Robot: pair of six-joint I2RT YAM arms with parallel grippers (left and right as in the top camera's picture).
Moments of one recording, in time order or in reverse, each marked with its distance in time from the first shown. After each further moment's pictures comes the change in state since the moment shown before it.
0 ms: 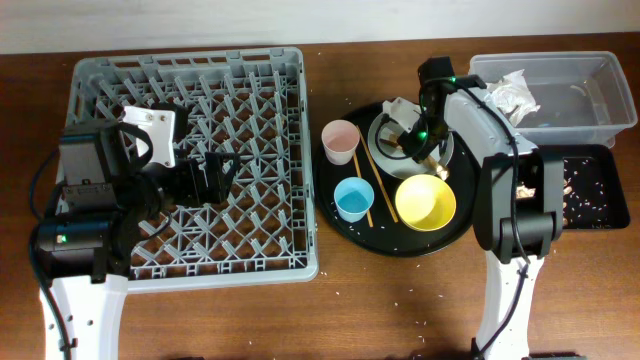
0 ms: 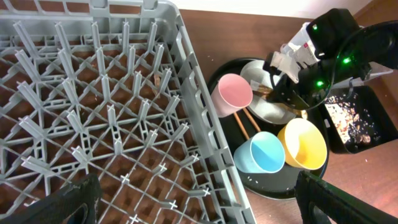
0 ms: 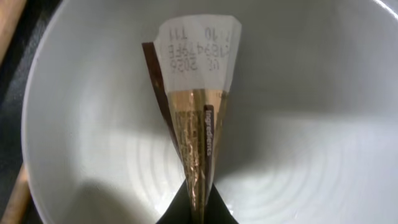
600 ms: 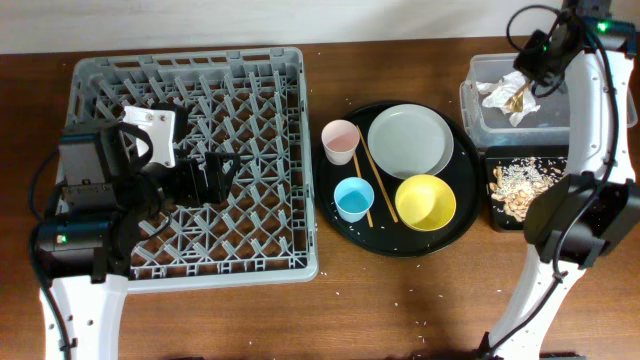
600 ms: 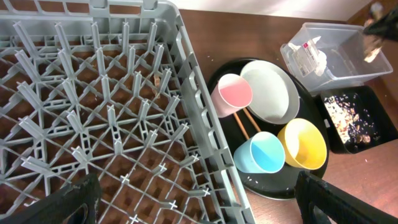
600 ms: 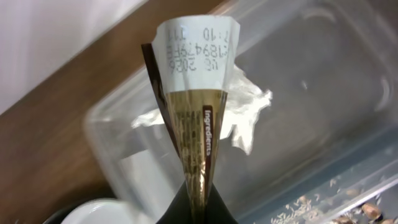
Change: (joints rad) left arm 0.000 0.000 0.000 0.000 0.000 0.000; right arm -0.342 -0.019 0.489 -0.094 0.211 1.069
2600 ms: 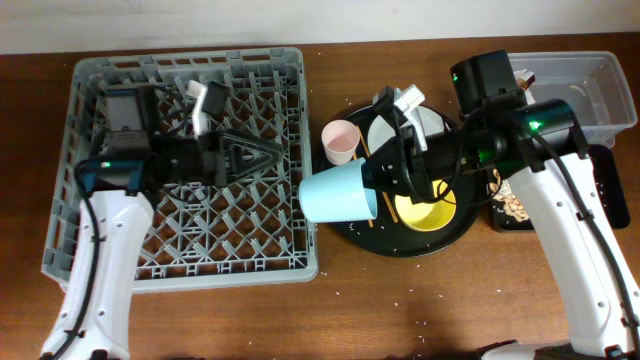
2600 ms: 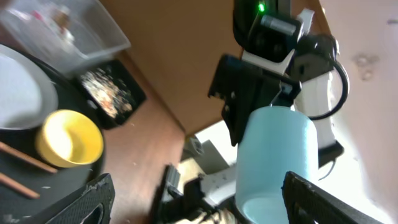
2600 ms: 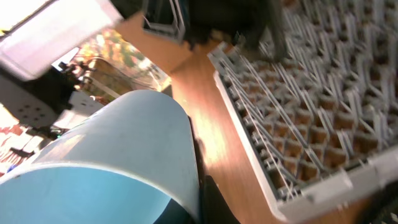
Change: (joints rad) left arm -0.047 0.302 0.001 0.230 1.043 -0.137; right arm 0.488 -0.724 -0.612 -0.216 -1.232 -0.872
